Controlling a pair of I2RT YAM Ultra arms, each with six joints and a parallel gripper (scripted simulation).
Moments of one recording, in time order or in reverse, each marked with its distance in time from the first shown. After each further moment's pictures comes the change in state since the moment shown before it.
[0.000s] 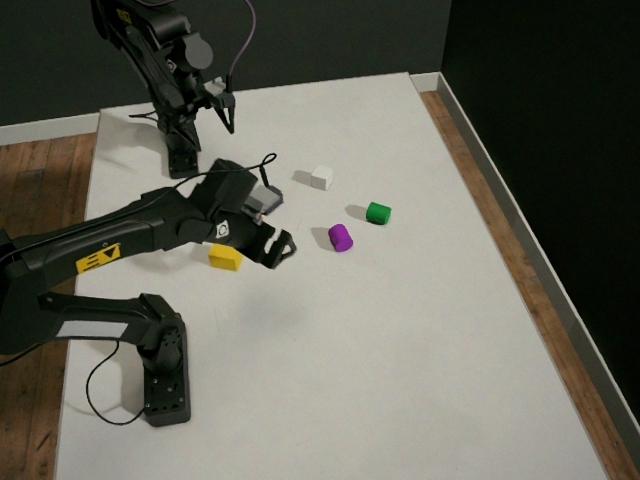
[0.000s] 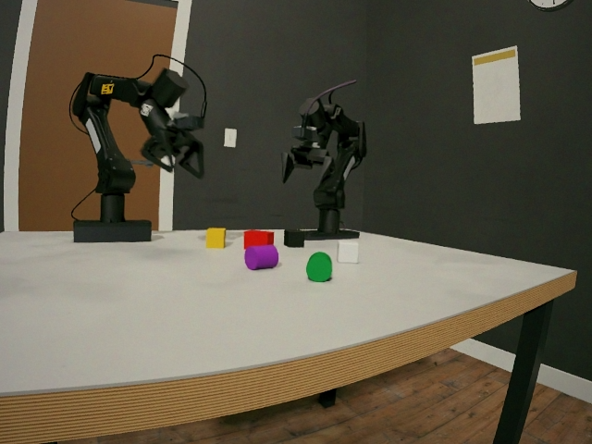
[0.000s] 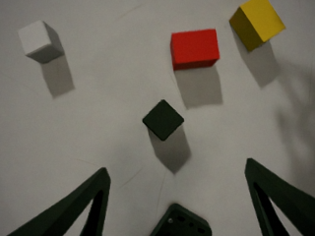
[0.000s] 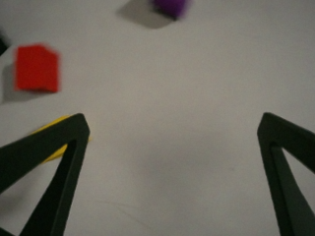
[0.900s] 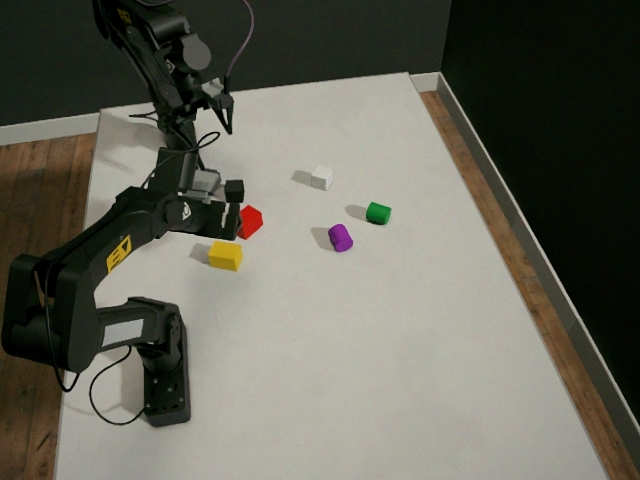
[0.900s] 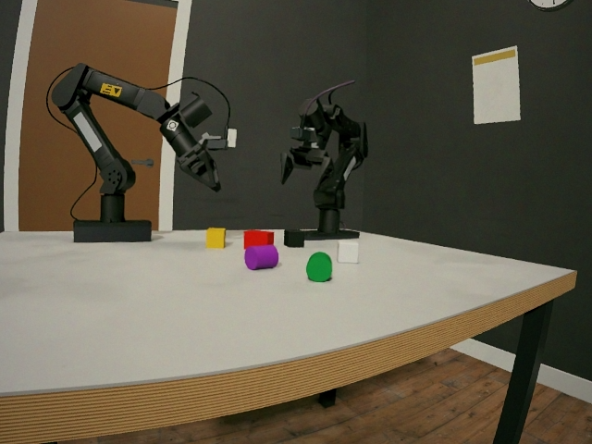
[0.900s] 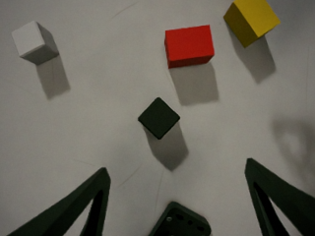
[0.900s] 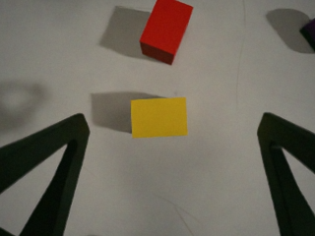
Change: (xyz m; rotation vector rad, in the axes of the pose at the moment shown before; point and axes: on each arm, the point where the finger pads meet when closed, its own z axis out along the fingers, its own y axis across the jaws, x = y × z) left arm 0.002 -0.004 0.000 0.011 0.003 0.018; right arm 0.025 0.130 -0.002 -0.257 -0.010 -0.332
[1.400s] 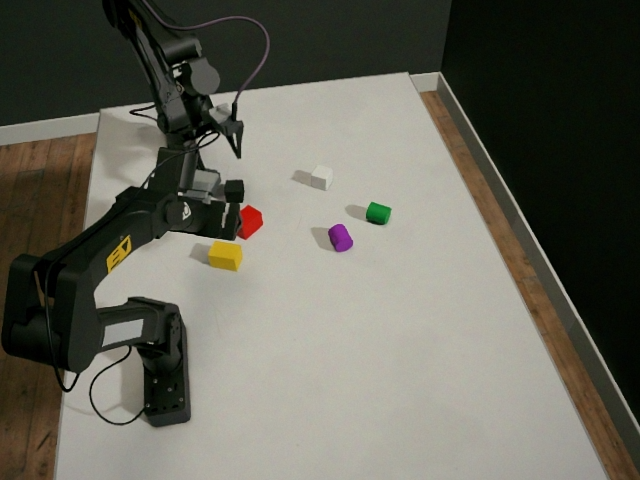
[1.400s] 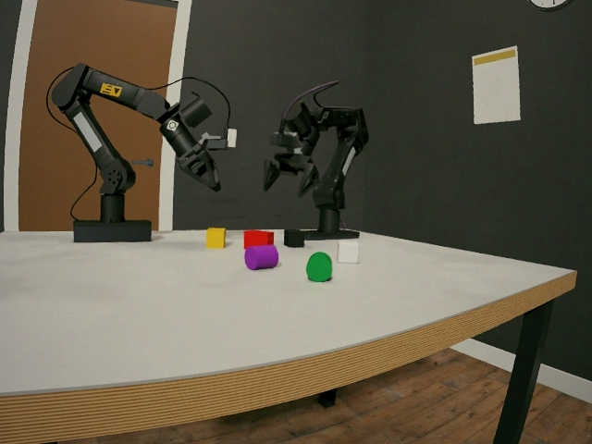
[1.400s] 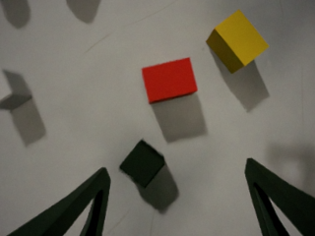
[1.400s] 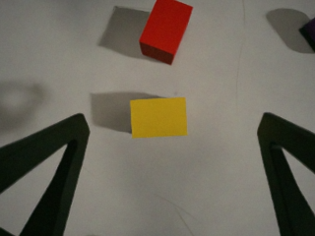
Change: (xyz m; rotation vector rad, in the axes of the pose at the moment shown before) left arm -0.031 -0.024 0.049 0.045 0.005 0.071; right arm 0.000 0.000 0.000 0.001 0.000 0.000
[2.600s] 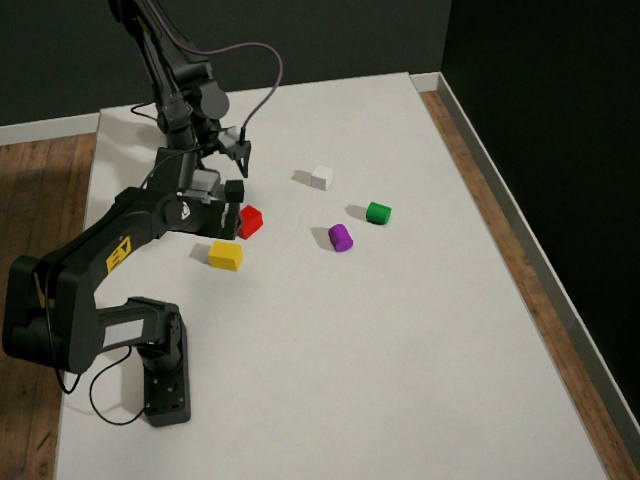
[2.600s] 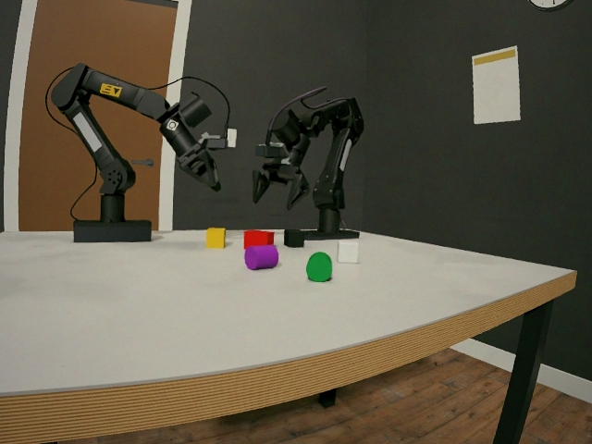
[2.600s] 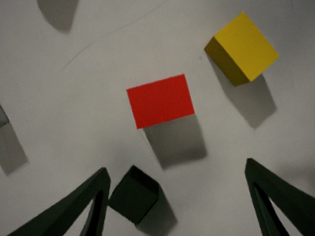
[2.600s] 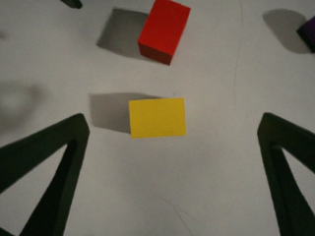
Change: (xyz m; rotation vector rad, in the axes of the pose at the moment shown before) left arm -0.008 -0.007 0.040 0.007 0.054 0.024; right arm -0.001 0.000 -0.001 0.009 -0.007 -0.002
